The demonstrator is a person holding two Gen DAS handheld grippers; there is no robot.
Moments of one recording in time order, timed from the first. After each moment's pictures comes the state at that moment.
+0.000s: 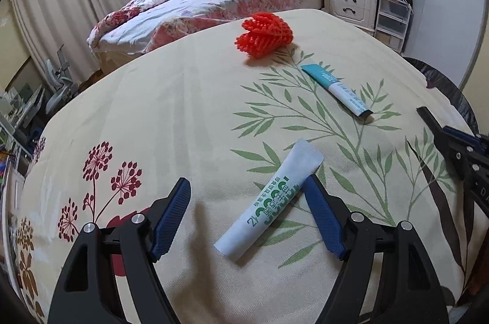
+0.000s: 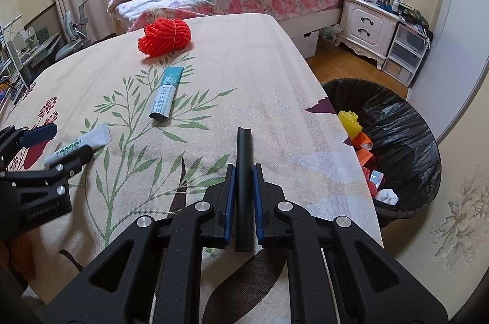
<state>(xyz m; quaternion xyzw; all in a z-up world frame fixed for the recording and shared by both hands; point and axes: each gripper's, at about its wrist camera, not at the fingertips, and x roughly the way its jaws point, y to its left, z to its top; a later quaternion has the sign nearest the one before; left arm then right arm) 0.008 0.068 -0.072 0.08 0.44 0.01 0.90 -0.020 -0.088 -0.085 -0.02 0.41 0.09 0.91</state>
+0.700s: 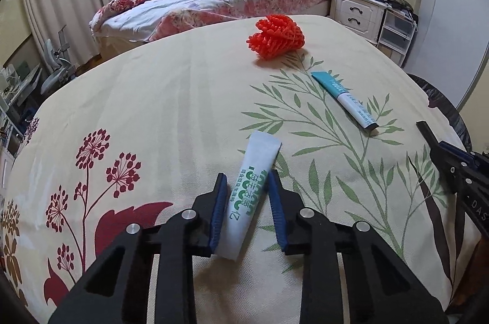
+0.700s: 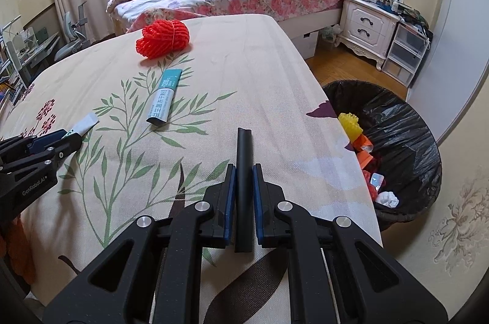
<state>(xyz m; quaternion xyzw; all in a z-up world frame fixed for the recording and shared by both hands) 0.002 0.077 -0.068 0.04 0.44 0.01 0.90 -0.020 -0.088 -0.085 -0.02 0.41 0.09 0.91</state>
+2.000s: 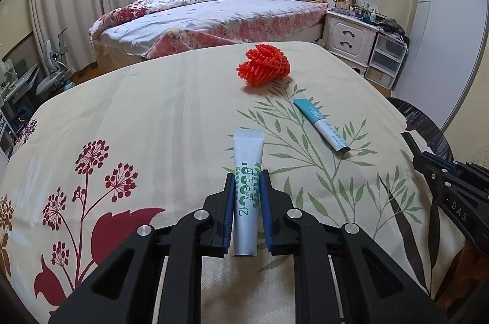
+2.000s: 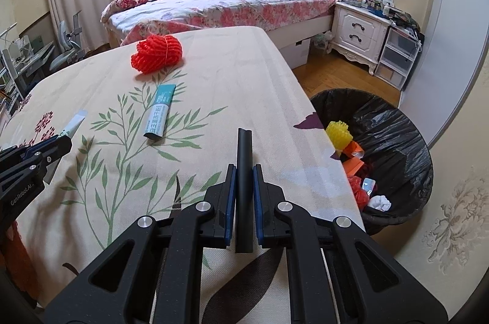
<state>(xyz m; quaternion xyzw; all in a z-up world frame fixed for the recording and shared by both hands) -0.007 0.069 -0.049 0.01 0.39 -0.01 0.92 -0.016 -0.103 -0.071 -0.01 0.39 0.07 0.92</state>
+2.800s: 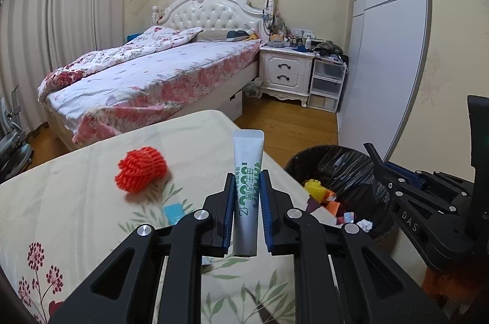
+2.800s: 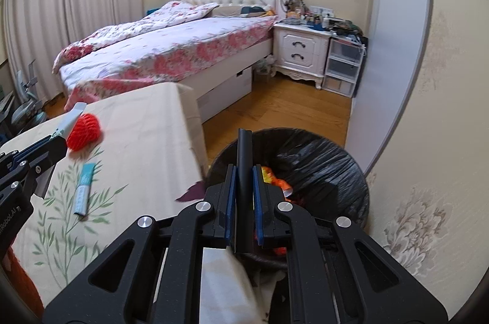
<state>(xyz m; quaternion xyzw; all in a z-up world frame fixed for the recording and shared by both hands) 0.044 -0.060 0.003 0.04 0.29 -0.15 0.95 0.012 -0.201 -0.031 0.03 0.32 -0.06 0.95</state>
